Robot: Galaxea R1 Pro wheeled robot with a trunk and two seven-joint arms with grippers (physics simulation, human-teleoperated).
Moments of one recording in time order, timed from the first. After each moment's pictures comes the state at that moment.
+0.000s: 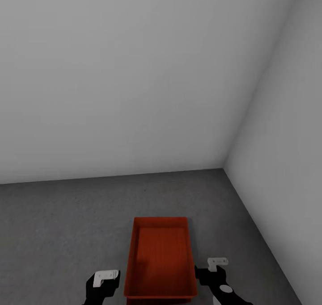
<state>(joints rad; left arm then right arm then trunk) -0.30 -0.02 0.03 -0.40 0.01 -0.38 -0.01 -0.50 0.06 0.03 -0.19 0.01 -0.19 -0.08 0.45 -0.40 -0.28</state>
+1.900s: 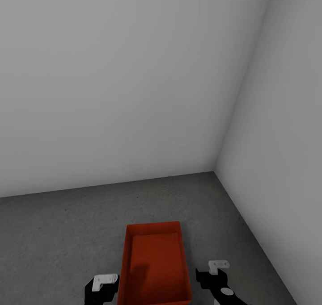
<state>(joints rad) -0.30 -0.02 0.03 -0.38 0.00 -0.37 -0.01 -0.50 0.06 0.03 -0.18 0.01 -0.19 -0.08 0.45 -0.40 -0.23</state>
